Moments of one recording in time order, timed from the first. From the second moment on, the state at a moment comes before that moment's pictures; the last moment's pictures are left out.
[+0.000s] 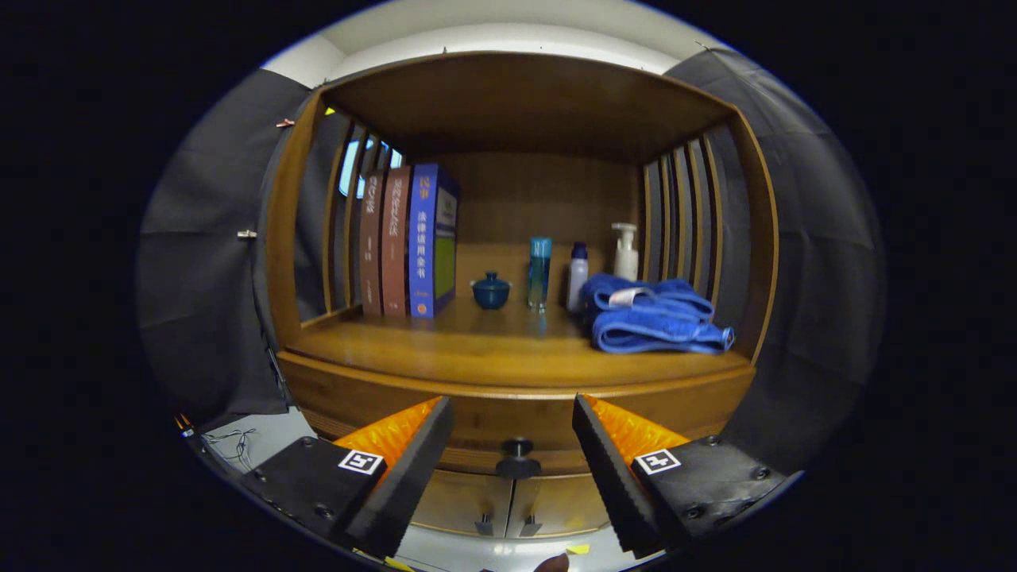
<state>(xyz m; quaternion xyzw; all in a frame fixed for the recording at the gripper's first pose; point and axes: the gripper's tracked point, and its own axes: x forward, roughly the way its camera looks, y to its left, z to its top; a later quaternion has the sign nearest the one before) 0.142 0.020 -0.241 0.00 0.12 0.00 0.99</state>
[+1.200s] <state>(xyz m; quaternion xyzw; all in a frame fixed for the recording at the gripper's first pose) 0.095 0.015 -0.306 0.02 0.17 0.01 0.99</state>
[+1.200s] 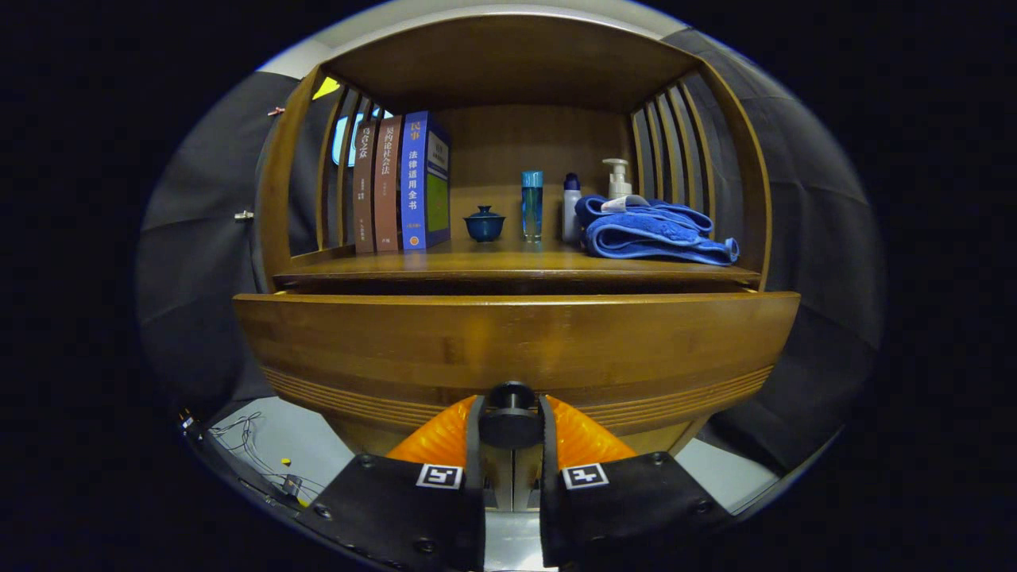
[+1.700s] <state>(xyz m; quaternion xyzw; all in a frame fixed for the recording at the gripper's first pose) 0.023 0.010 -0.297 0.04 0.17 0.01 0.98</state>
